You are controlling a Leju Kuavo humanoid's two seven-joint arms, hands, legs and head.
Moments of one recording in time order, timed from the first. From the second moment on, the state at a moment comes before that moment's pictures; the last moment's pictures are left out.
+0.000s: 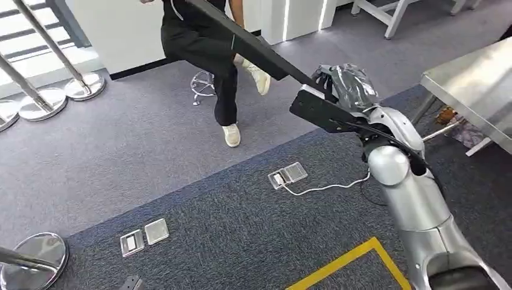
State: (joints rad) left arm -0.24 0.01 1.33 -0.17 -1.23 -0.36 -0.12; right arm -0.70 -0.20 0.35 -1.46 0.77 0.26 0.11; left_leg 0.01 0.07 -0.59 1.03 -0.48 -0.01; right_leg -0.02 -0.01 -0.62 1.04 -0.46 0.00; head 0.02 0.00
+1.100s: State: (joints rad) left arm -0.23 0.01 1.33 -0.17 -1.22 -0.36 -0.12; right arm -0.70 -0.20 0.35 -1.47 0.77 0.27 0.13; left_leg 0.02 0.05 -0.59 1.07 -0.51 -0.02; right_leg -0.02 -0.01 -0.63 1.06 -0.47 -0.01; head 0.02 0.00
